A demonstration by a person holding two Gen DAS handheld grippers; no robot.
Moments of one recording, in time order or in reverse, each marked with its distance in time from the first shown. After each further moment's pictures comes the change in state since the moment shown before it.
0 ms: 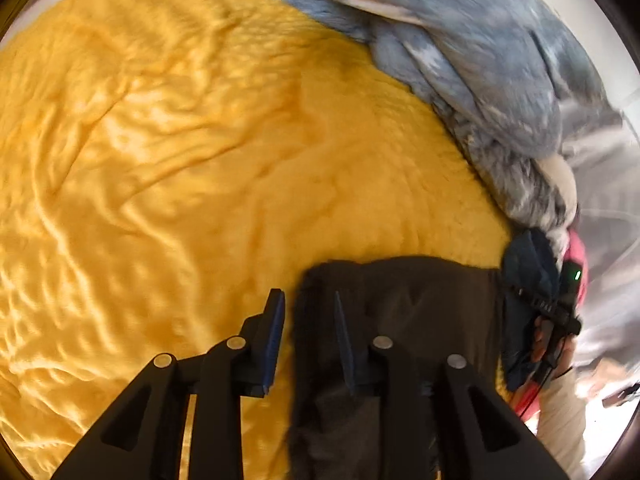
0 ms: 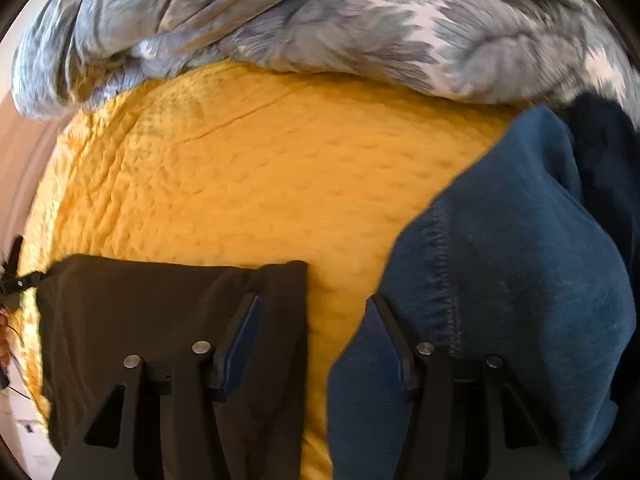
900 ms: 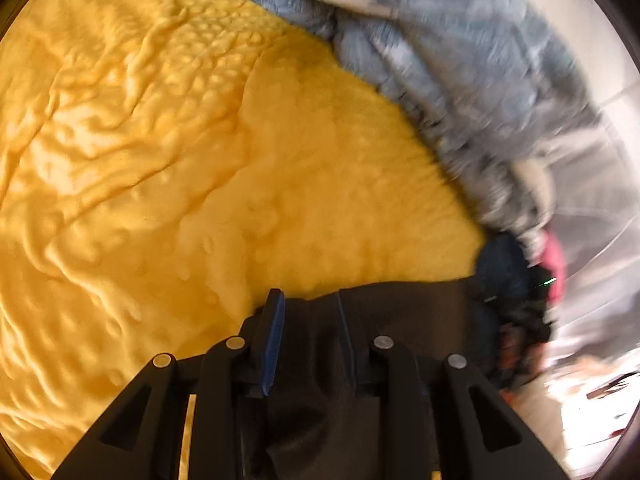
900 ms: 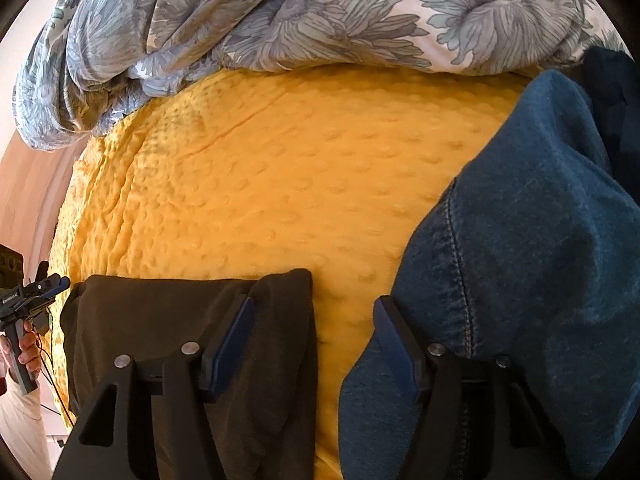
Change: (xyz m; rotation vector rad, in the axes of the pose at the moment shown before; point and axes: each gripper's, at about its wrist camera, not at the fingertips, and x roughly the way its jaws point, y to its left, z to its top) left arm 0.033 -0.030 0.021 0.083 0.020 -0.044; right arm 0.017 -0.004 0.003 0.056 -0.010 0.085
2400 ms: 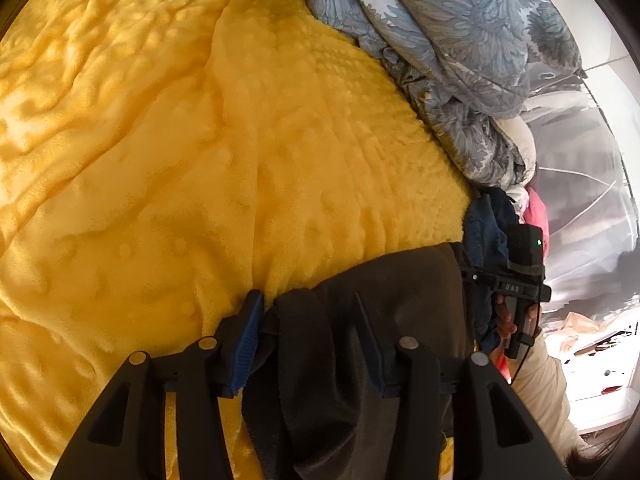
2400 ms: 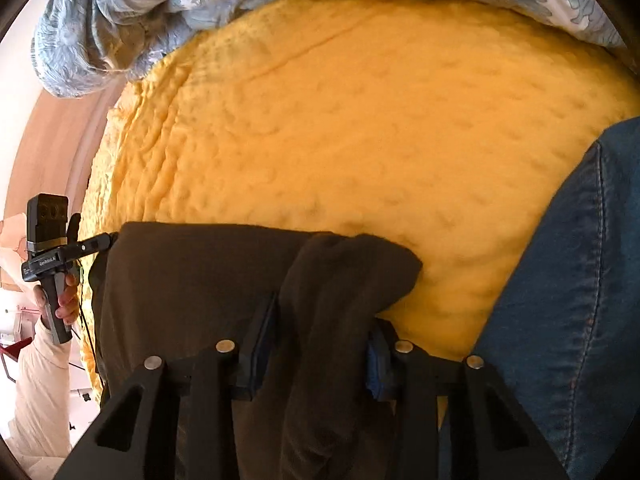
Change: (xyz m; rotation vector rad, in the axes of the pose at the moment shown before) left arm 0.025 0.006 0.003 0.075 0.123 -0.143; right arm 0.035 0.035 -0.007 -0.031 0.198 0.181
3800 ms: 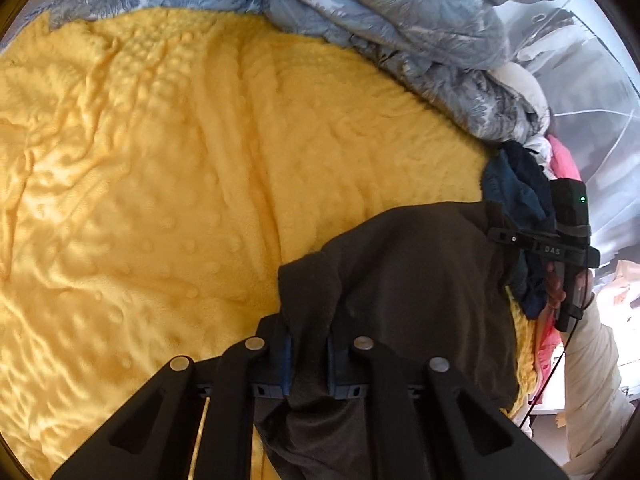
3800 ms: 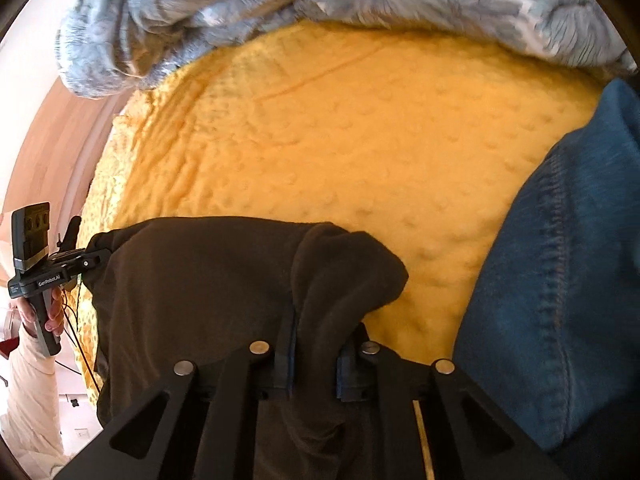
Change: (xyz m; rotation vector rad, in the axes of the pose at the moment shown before) left arm -0.032 -0.056 -0.033 0.171 -0.037 0.214; right arm -0.033 0.024 -0.025 -0.057 -0.112 -0.067
